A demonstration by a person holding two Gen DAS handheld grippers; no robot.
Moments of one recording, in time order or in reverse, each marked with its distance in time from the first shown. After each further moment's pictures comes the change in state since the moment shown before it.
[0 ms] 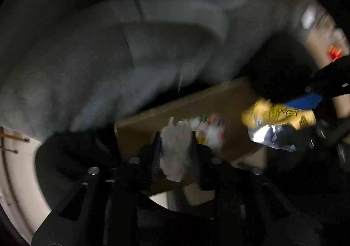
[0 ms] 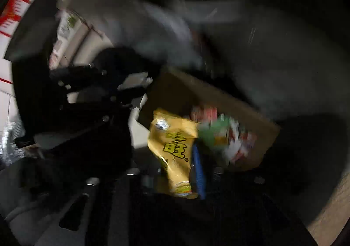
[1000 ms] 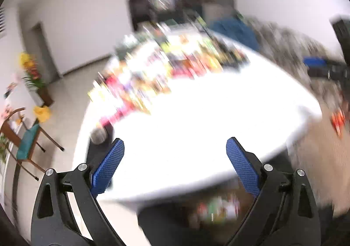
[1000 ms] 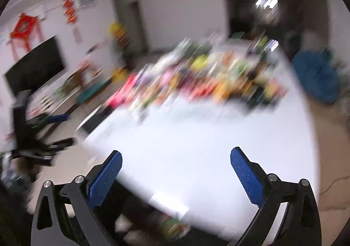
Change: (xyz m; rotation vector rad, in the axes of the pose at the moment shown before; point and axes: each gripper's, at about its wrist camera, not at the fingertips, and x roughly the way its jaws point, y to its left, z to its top) left arm -0.316 0.090 0.067 -0.143 -0.658 0.148; right arm -0.368 0.001 0.064 -0.070 -0.858 -0.283
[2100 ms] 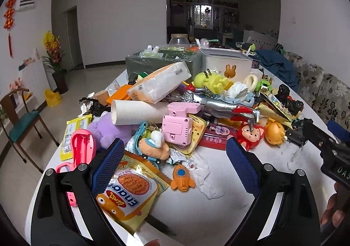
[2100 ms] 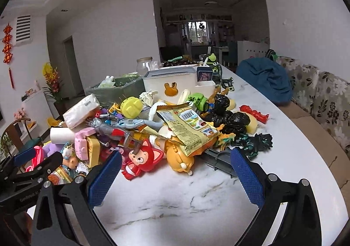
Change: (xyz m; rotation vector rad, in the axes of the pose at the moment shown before) left arm 0.210 0.020 0.092 -0.211 -0.074 0.123; right arm 0.207 -0.019 0.031 0.211 -0.137 -0.346
